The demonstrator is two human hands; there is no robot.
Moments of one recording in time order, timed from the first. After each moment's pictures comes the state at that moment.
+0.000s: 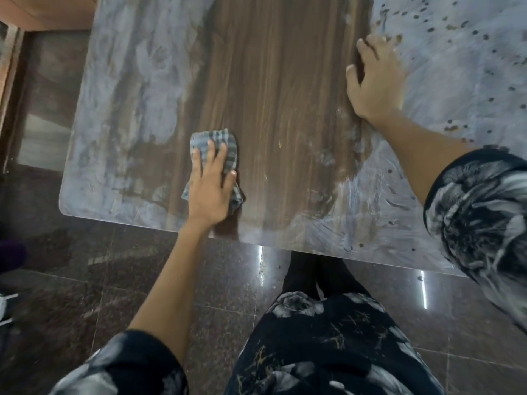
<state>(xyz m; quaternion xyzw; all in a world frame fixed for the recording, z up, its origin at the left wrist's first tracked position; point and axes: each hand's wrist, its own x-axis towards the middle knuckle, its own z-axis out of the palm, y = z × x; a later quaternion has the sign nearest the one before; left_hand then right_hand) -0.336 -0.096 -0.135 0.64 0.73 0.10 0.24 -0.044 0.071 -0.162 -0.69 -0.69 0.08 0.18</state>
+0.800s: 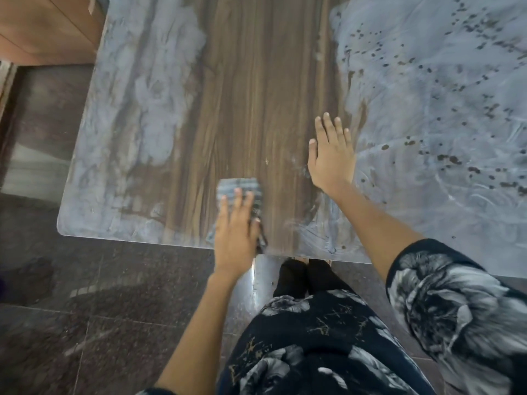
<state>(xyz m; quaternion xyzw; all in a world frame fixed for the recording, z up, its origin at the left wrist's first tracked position) -0.284 -0.157 -0.128 0.66 0.71 0.06 0.25 -0.090 -0.028 -0.160 -0.71 -0.68 0.10 0.13</state>
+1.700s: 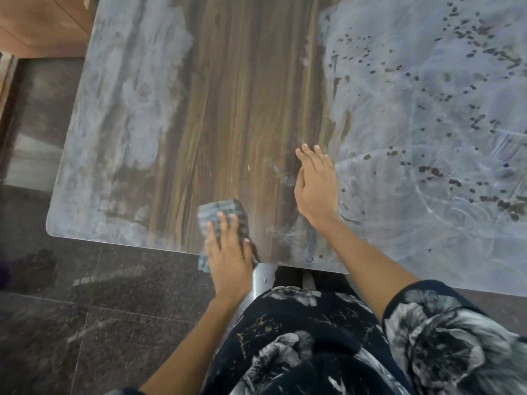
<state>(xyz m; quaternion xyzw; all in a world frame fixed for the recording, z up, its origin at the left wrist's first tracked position) -0.238 -0.186 -0.129 0.55 0.80 0.07 0.22 -0.080 -0.064 -0.158 -0.67 -0.68 0.16 0.25</state>
